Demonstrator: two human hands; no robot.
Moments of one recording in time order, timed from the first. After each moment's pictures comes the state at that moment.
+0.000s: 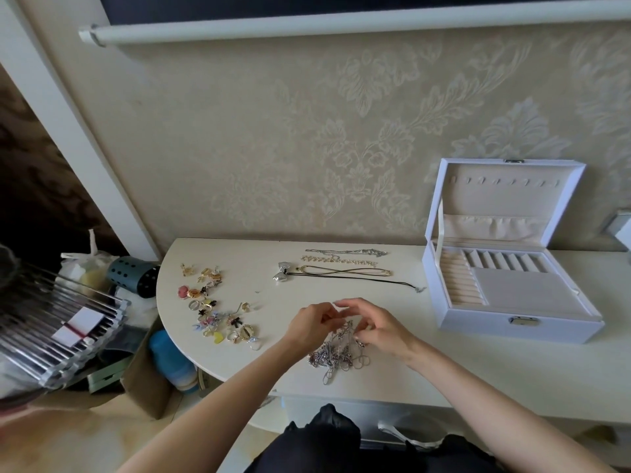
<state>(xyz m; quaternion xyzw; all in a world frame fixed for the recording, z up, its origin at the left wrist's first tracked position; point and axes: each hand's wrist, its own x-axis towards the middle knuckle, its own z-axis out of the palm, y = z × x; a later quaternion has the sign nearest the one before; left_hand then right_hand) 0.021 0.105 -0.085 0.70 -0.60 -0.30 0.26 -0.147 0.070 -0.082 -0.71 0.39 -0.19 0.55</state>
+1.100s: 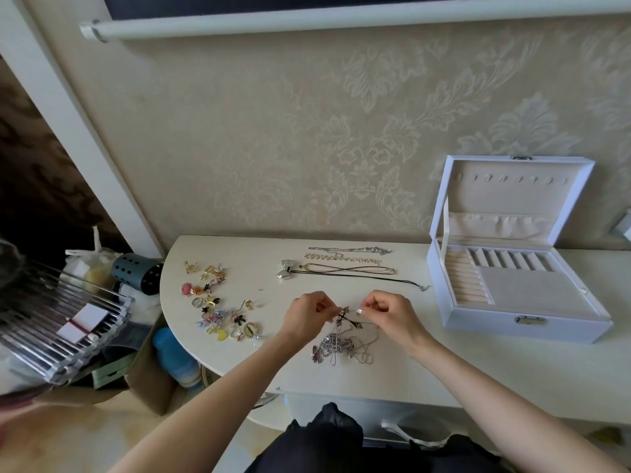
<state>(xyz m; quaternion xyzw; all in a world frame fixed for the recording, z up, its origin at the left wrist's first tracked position) 0.031 0.104 -0.076 0.71 -0.58 -0.28 0.30 -0.147 0.061 -0.079 -0.68 0.48 -0.29 0.46</state>
